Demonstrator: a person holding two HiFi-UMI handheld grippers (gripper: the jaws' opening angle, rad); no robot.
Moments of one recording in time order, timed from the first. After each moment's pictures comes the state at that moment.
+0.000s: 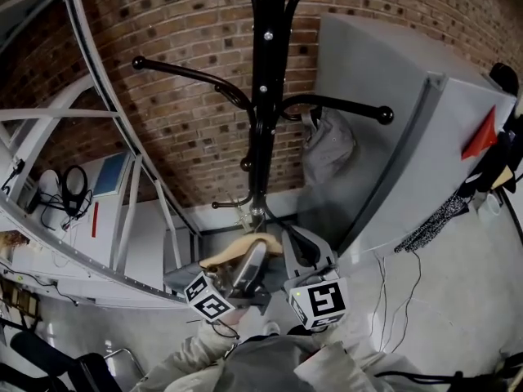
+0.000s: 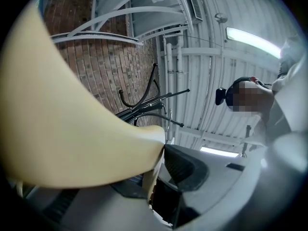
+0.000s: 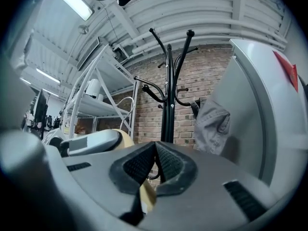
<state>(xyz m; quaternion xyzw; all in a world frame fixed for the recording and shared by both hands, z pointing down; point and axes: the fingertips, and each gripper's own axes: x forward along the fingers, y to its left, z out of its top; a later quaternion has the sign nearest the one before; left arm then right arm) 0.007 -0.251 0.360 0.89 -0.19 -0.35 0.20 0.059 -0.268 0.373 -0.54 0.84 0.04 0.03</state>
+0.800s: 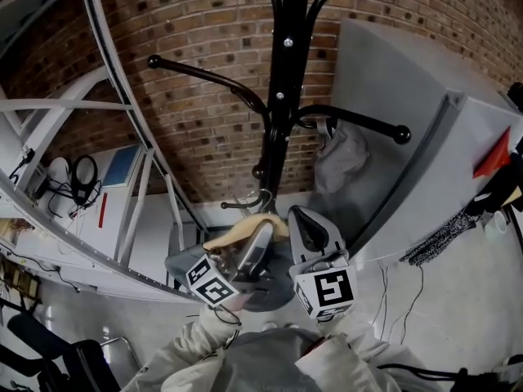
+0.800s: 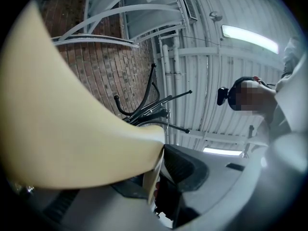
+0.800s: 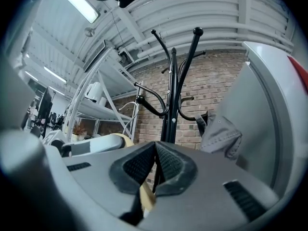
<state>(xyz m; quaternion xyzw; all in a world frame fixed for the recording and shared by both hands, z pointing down) 0.011 -0.287 0.325 0.89 -0.20 -0.37 0.16 0.059 -0.301 0.325 -0.51 0.85 0.09 0.04</state>
